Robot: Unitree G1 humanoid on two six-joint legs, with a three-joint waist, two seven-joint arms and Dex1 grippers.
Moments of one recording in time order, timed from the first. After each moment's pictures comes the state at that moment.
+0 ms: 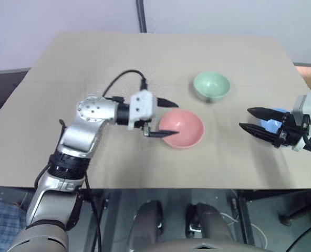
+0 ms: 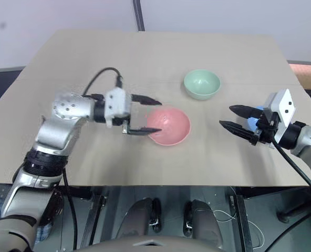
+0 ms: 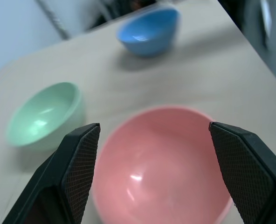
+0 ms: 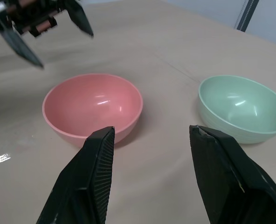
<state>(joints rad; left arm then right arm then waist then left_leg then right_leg) -0.58 0.67 -0.08 -0.11 -0.36 0.27 -1.20 -0.11 -0.85 -0.32 -0.44 0.69 0.55 0.88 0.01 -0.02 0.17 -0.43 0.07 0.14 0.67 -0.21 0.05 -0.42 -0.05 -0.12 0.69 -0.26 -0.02</state>
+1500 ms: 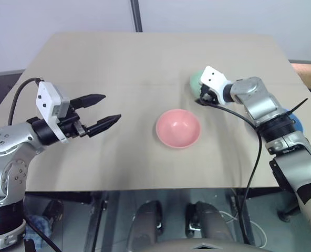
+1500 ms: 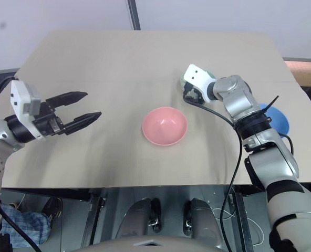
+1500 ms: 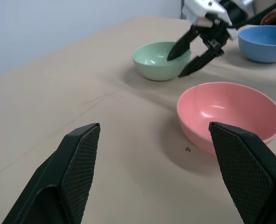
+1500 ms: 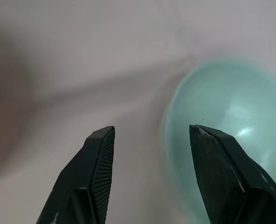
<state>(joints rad) -0.15 0.85 0.42 -0.34 -0.63 0.50 -0.94 -1.06 -0.44 0.43 0.61 -0.11 0.46 0.88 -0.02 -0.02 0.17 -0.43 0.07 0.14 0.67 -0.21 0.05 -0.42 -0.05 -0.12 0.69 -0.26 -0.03</state>
